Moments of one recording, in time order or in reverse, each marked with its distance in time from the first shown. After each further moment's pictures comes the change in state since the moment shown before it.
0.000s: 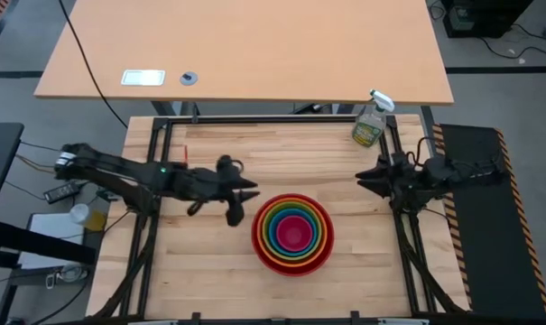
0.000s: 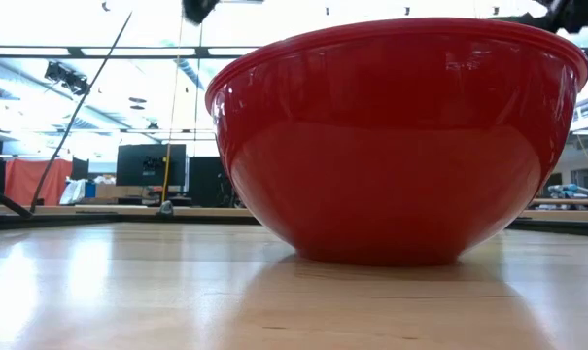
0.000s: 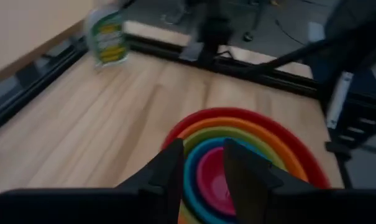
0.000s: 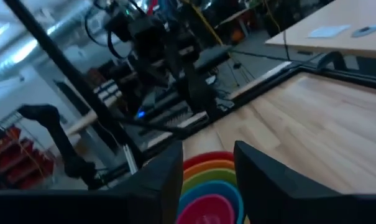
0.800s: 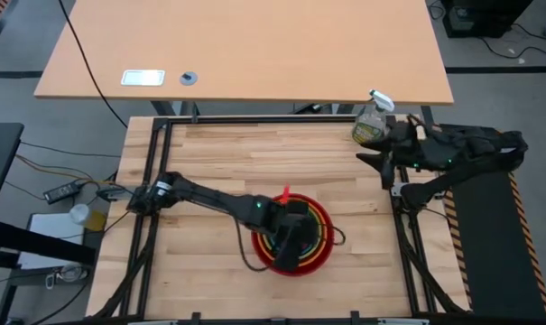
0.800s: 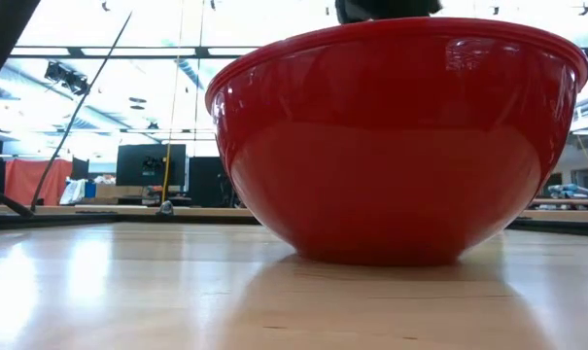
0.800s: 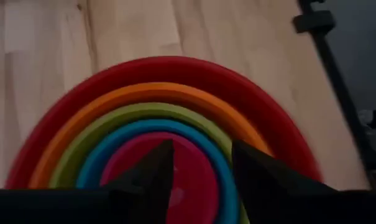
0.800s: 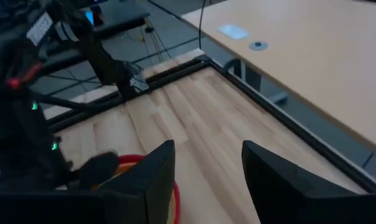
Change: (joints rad) left arm -0.059 0.877 0.959 -0.537 0.262 0.301; right arm 0.018 0.630 0.896 -0.736 0.278 -0.045
